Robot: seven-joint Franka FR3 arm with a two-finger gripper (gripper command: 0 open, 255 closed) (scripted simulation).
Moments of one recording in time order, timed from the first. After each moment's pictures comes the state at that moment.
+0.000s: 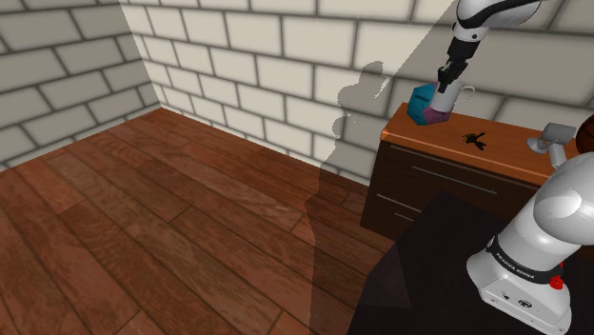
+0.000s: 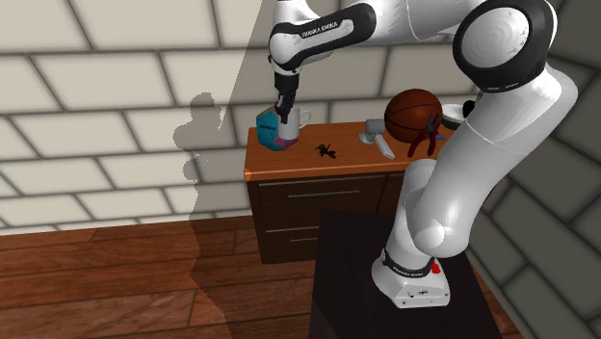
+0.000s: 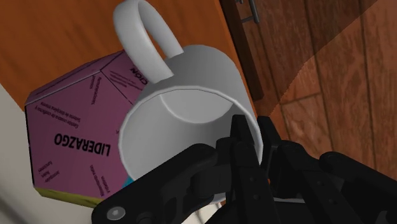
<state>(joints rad) -0.11 -0.25 -0.54 -2.14 -0.13 2.02 -0.41</state>
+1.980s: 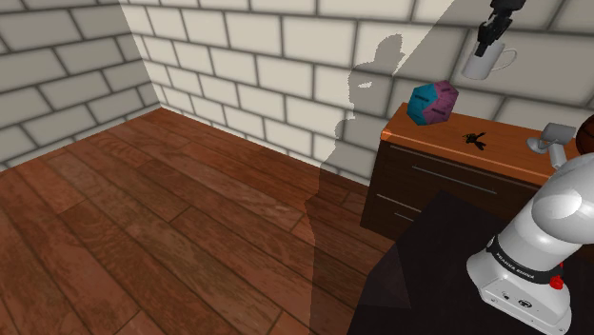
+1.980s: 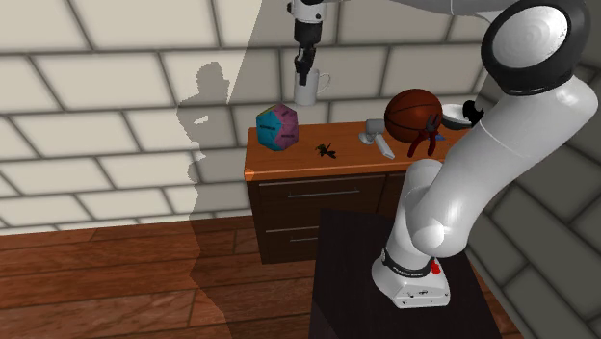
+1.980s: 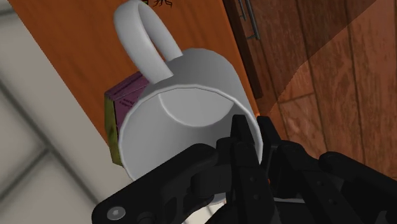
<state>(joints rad) -0.14 -0.36 -0.54 -1.89 -0.17 1.68 -0.47</state>
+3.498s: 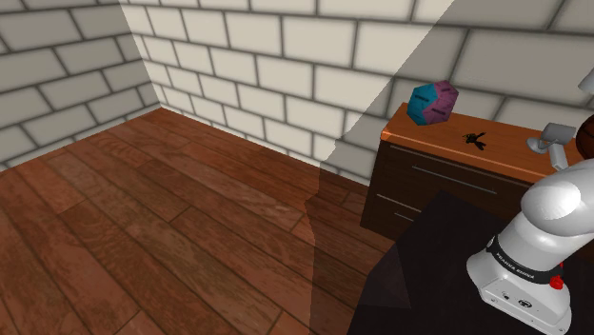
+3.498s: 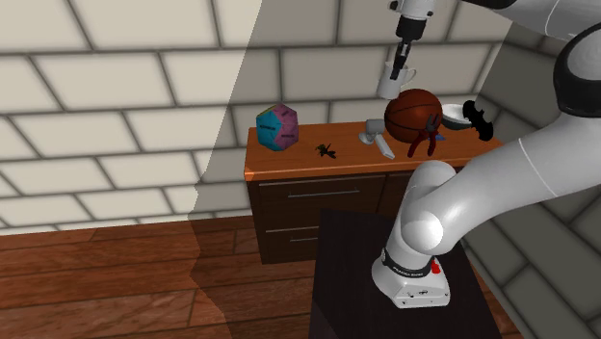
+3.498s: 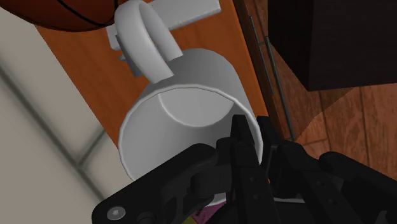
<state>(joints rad) -0.34 -0.68 -0.80 -1.95 -0.41 1.53 -0.88</state>
